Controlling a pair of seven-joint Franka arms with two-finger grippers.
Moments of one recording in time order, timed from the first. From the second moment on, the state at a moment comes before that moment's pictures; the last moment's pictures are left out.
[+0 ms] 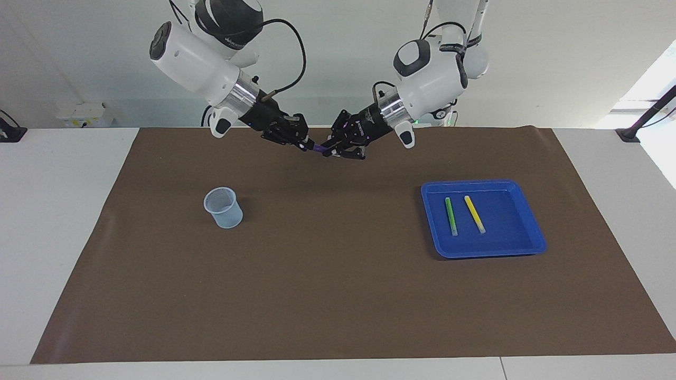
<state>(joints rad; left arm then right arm) -0.67 0.01 0.03 -1.96 -1.07 2.33 -1.87 0.28 -0.03 0.00 -1.83 0.73 1.92 0.41</state>
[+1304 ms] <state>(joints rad) -0.36 -0.03 0.05 -1.88 -0.61 1.81 -1.53 0.09 0.07 -0.01 -1.73 0.12 1.80 -0.44</state>
